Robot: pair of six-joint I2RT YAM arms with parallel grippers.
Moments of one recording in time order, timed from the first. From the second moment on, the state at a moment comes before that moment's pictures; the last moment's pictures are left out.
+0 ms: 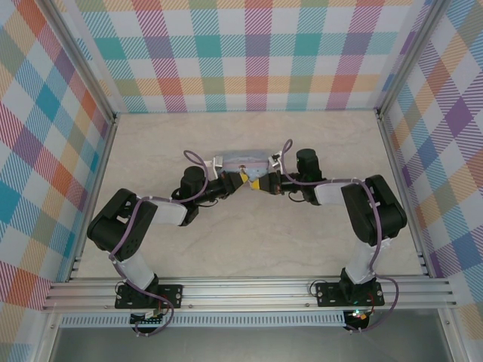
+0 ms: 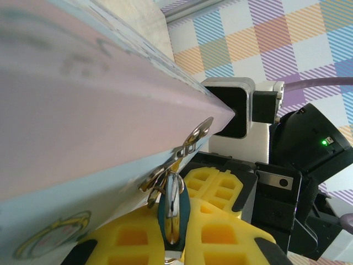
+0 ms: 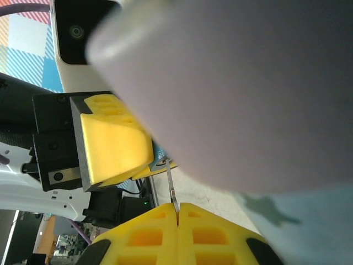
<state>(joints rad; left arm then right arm) -0.51 1.71 0.64 0.88 0.56 -1.10 0.37 1.81 0.83 0.53 -1.11 0.77</state>
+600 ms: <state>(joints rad) -0.50 1.73 0.66 0.95 0.56 -1.09 0.35 1.82 0.86 0.56 -1.15 0.86</state>
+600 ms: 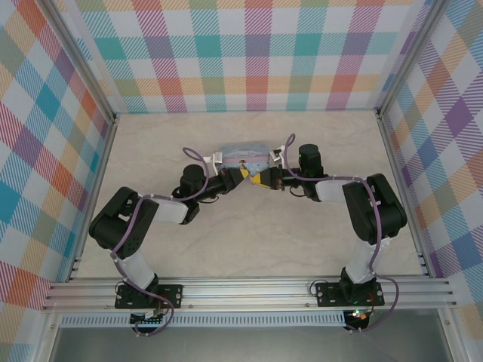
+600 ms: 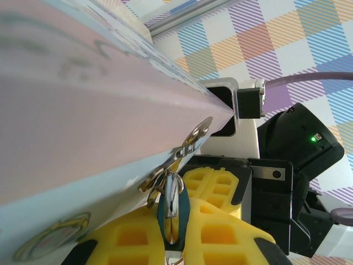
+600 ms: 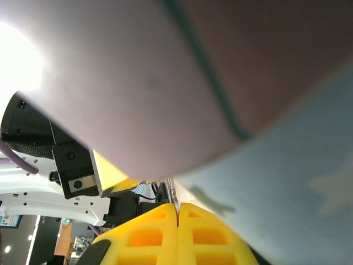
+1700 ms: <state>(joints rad) -0.50 1.75 0.69 0.94 0.56 -1.04 0.33 1.83 0.88 0.56 -1.14 0.81</state>
